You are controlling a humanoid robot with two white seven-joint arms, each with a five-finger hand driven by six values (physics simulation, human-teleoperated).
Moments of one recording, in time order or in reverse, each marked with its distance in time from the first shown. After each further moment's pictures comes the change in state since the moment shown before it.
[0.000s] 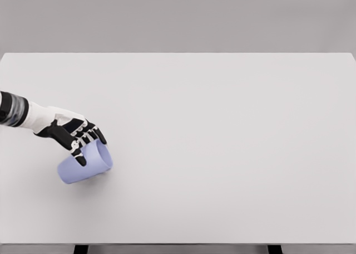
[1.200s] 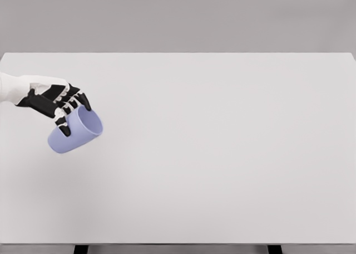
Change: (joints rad) left arm 0.009 0.082 0.130 0.033 -0.045 -0.213 0.000; right arm 0.000 0.000 0.000 0.000 0.000 0.000 0.000
